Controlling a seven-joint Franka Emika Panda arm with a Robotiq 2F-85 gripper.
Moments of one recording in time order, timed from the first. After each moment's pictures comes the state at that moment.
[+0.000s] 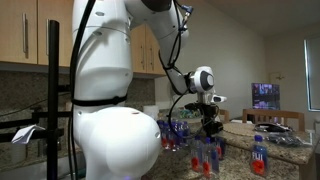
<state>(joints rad) 0.08 -0.05 0.10 -2.32 -0.10 2.26 0.81</state>
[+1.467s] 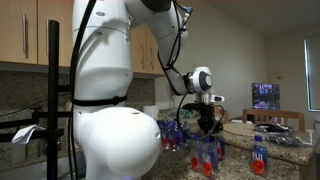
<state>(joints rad) 0.08 -0.05 0.11 -2.32 -0.11 2.28 0.55</state>
